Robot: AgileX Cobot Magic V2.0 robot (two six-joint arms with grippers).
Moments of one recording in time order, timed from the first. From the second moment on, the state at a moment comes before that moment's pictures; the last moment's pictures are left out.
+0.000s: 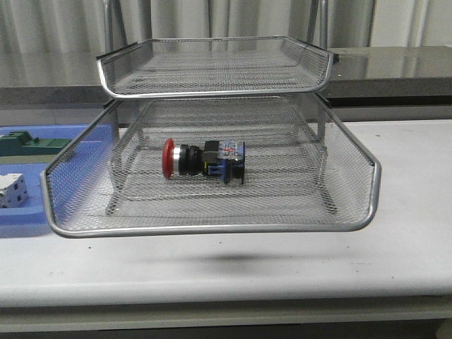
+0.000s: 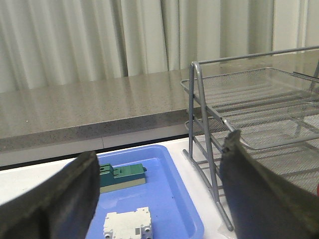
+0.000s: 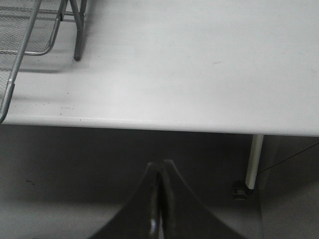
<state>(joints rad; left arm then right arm) -0.07 0.11 -0.26 -0.52 0.22 0.53 0.16 0.43 -0.73 -0.11 1.09 0.11</state>
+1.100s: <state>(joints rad) -0.07 0.11 -0.26 -0.53 0.21 0.53 0.16 0.43 -0.73 -0.11 1.09 0.11</state>
